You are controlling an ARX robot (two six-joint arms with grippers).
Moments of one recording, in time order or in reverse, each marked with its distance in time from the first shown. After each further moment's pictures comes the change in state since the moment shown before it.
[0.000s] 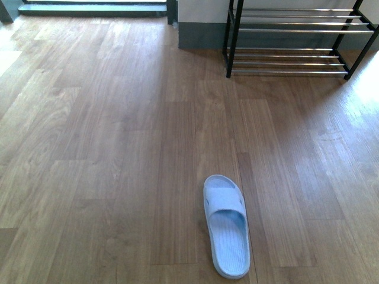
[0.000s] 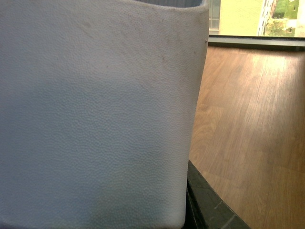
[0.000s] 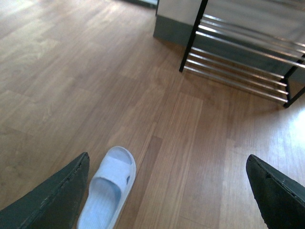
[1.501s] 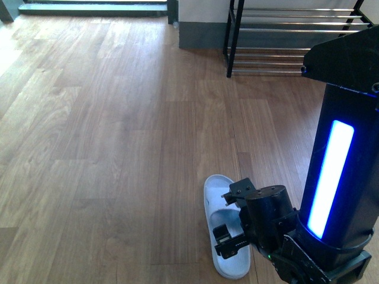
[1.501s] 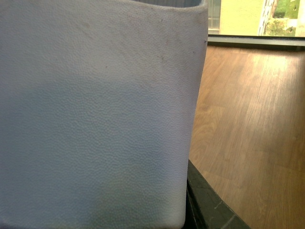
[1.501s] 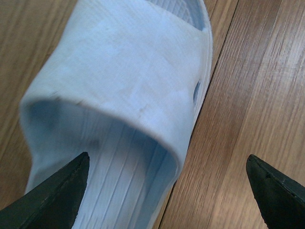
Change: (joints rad) left arm 0.000 0.000 0.000 0.000 0.000 0.000; right arm 0.085 1.953 0.984 0.407 0.116 0.101
